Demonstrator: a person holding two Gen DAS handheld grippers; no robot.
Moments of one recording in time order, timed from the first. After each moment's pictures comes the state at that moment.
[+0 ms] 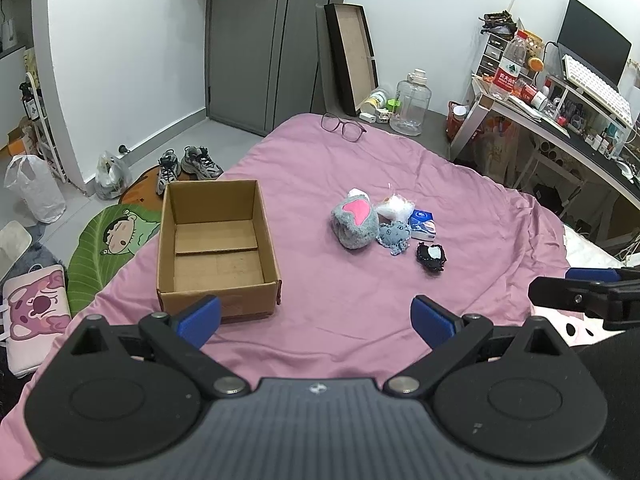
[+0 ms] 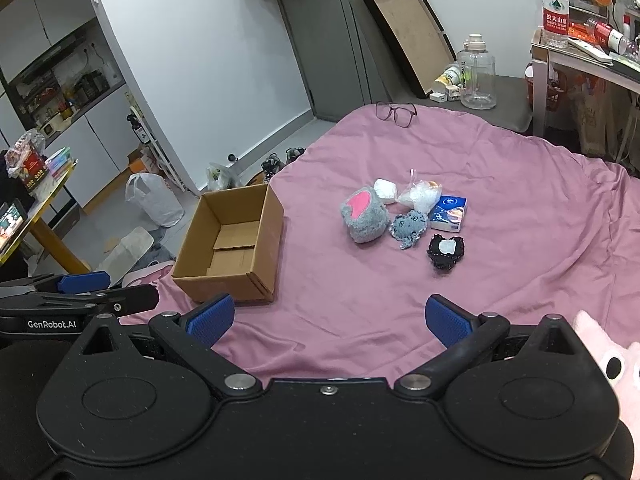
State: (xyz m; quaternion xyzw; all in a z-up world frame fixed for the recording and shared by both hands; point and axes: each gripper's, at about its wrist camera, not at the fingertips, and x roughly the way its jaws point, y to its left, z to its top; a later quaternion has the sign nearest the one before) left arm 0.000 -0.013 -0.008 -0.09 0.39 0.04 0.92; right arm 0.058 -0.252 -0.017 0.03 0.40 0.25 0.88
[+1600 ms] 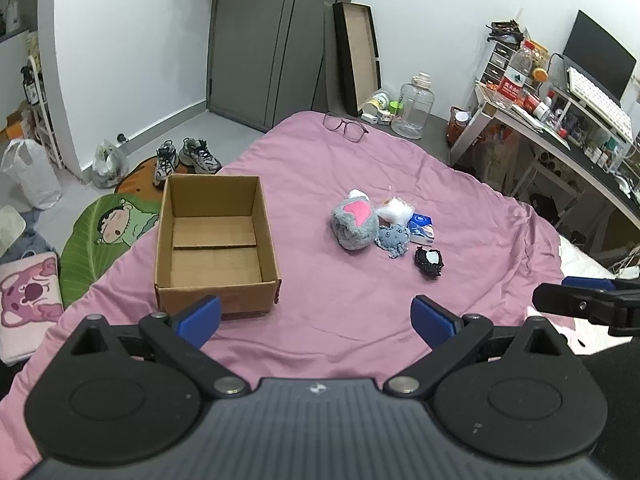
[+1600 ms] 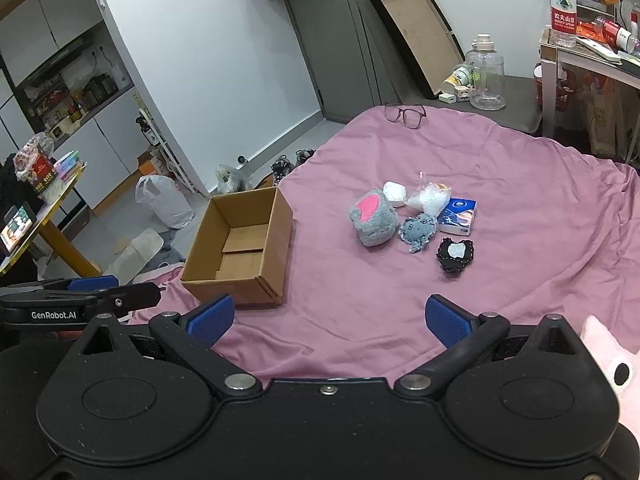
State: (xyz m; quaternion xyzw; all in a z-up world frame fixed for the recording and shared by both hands) left arm 0.003 0.001 -0.010 -0.11 0.39 0.03 0.91; right arm 0.064 -0.253 -0.016 0.04 0.39 0.27 0.88
